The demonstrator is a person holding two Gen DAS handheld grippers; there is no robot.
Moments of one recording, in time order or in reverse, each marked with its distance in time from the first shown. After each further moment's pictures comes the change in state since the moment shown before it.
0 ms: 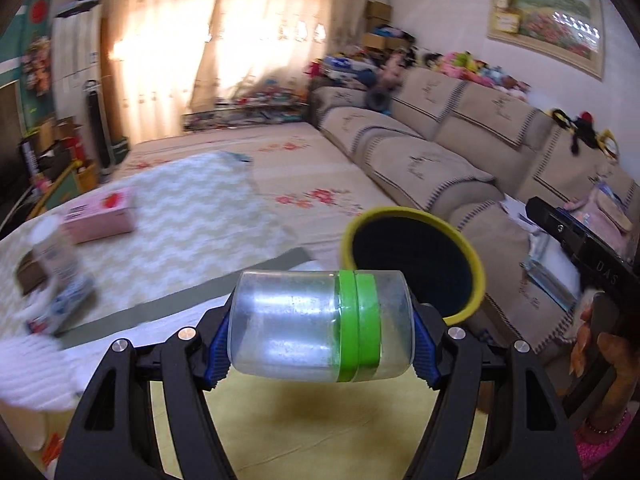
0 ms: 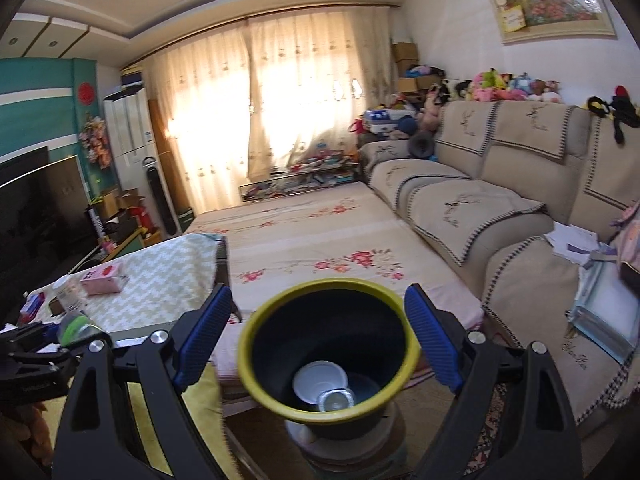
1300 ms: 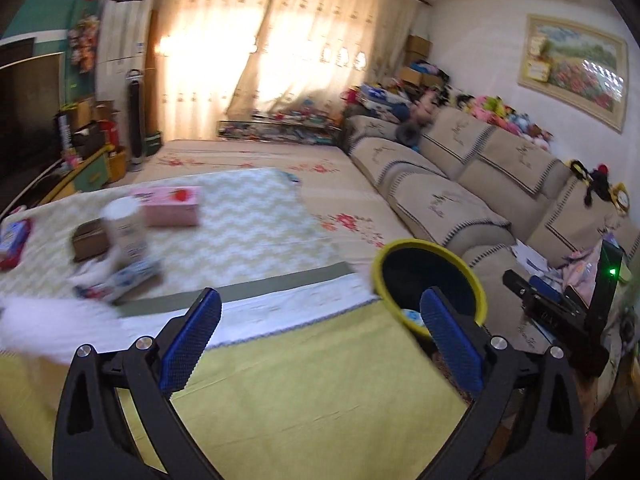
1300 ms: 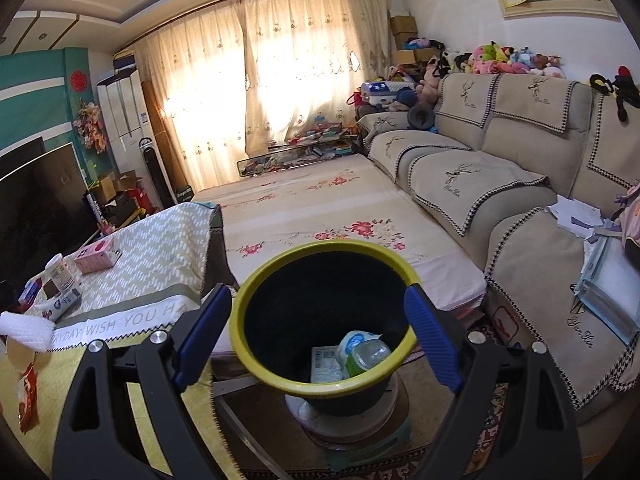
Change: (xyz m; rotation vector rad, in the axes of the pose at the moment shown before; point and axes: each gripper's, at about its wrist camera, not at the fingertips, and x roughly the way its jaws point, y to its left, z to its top) left arm -0.087 0.061 -0.021 -0.178 -0.116 0.108; right arm 0.018 0.012 -0.026 0.000 0.105 0.027
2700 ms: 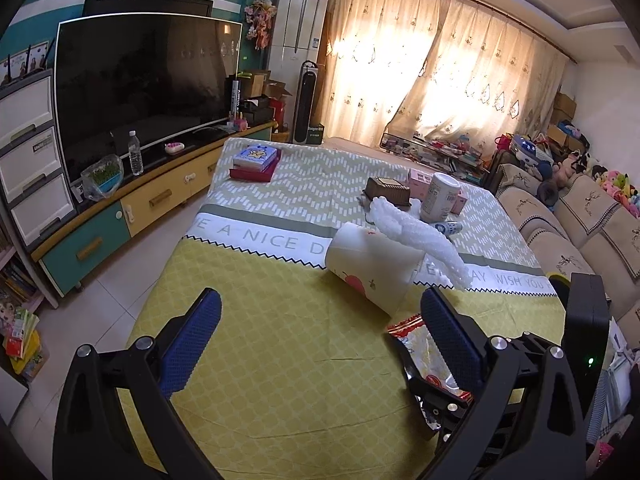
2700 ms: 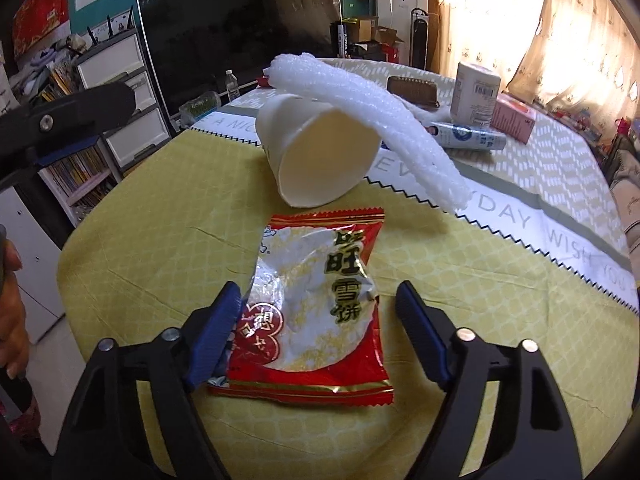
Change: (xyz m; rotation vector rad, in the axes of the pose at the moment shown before) left arm -0.154 0.209 -0.101 -0.300 -0.059 0.448; right arm -0.018 0.363 -0.146 -0.671 0.402 0.625
